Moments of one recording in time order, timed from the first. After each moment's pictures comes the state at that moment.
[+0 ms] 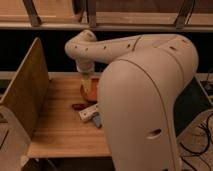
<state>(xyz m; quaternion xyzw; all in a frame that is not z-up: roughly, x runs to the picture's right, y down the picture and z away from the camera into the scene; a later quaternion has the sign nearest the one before) -0.109 -0.032 0.765 -0.25 -0.02 -0.04 0.97</state>
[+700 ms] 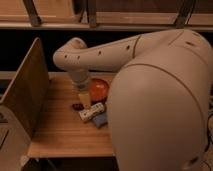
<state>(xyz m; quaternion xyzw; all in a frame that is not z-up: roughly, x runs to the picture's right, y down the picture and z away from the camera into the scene) -0.069 0.033 0.703 -0.31 0.06 -0.04 0.95</state>
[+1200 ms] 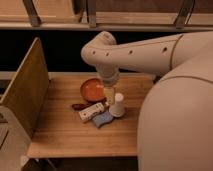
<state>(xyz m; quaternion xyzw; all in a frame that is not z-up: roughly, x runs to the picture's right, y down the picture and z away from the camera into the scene) 0.069 -0.006 0.693 -0.26 0.17 0.11 0.94</state>
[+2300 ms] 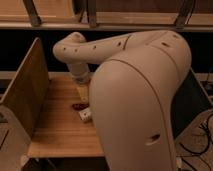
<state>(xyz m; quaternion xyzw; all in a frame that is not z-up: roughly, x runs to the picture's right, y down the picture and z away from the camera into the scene) -0.103 0.013 0.720 -0.32 0.05 -0.05 0.95</state>
